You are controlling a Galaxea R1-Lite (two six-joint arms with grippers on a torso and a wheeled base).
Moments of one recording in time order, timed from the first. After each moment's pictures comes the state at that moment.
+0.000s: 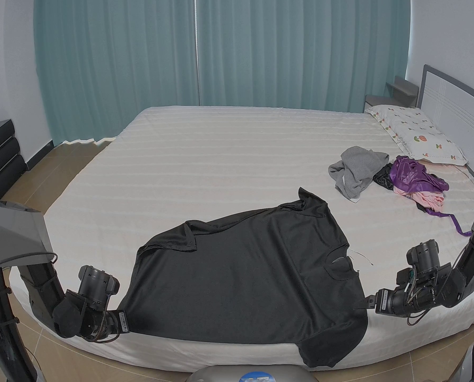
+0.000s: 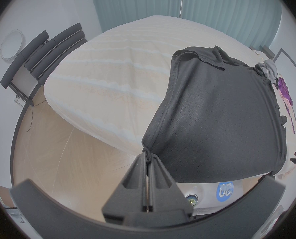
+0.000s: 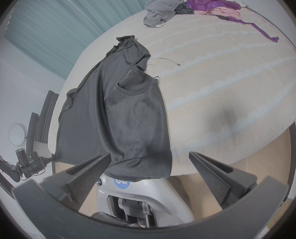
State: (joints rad) left arm -0.22 2.10 -0.30 -0.67 0.26 -0.47; right arm 0.12 2.01 -0.36 -0.61 0.21 0.42
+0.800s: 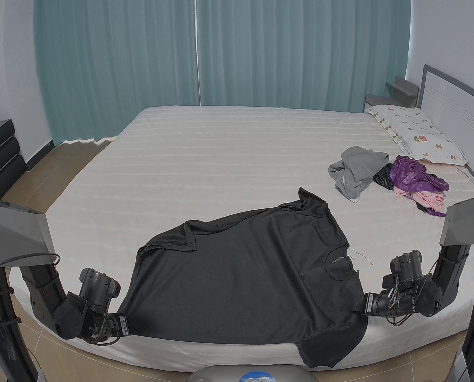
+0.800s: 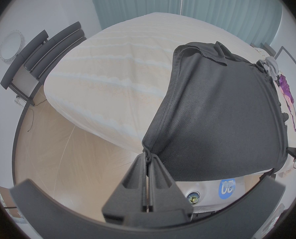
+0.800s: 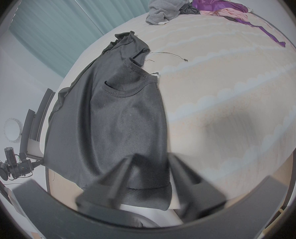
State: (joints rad) left arm -0.23 2.11 -0.29 -0.67 0.25 -0.47; right arm 0.14 2.27 -0.38 -0.89 0.17 0.39
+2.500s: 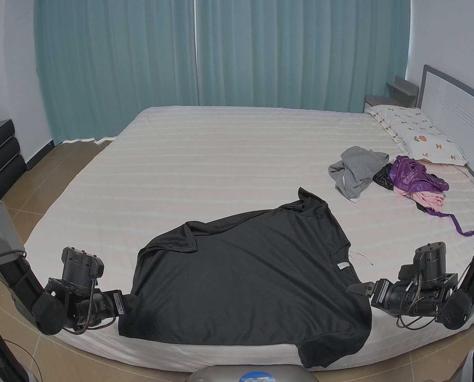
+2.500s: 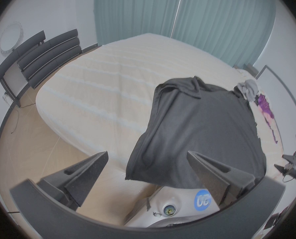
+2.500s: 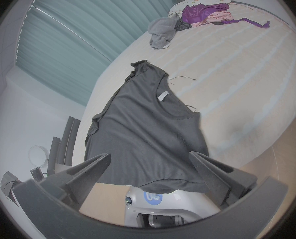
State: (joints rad) left arm -0.22 1.91 -0.29 -0.70 0.18 -0.48; right arm 0.23 1.96 -0.18 -1.03 0.19 0.72
